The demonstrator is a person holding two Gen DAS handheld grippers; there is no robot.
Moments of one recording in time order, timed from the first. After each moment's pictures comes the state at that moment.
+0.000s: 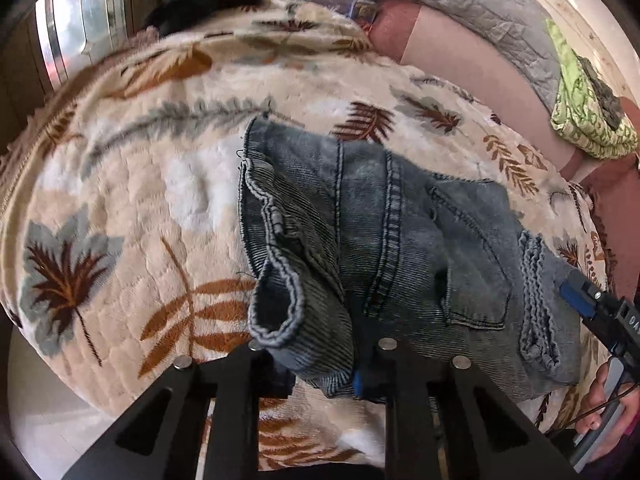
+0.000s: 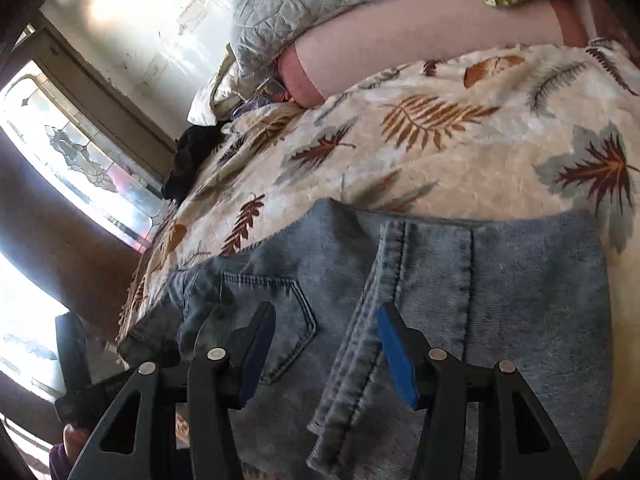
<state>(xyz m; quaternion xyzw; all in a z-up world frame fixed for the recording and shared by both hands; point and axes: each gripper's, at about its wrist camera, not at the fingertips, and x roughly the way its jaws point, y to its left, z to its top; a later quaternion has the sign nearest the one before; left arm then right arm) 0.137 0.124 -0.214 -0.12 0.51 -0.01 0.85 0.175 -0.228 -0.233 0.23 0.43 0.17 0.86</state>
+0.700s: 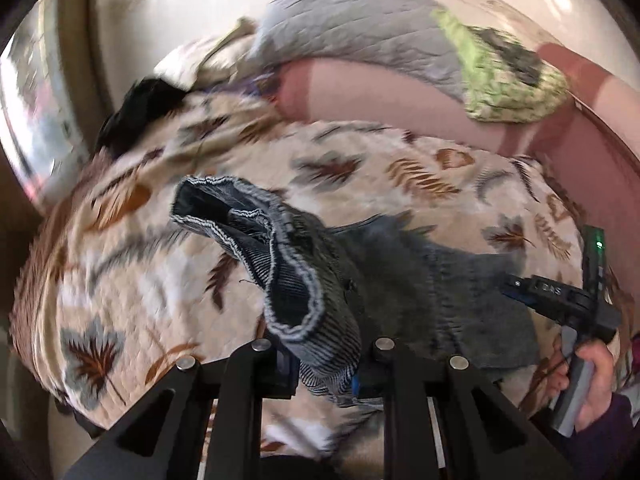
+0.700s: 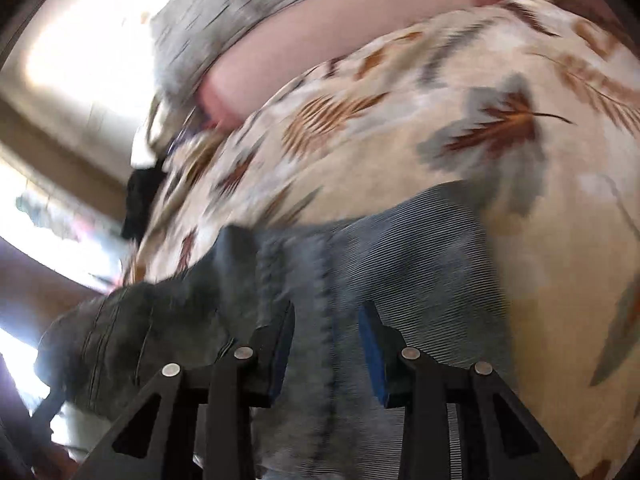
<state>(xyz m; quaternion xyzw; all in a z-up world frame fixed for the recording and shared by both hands) 0.108 0.019 -0.106 0.01 0.42 -0.08 0.90 0.161 -0.315 -0.246 0.31 0.45 0.07 0.84</state>
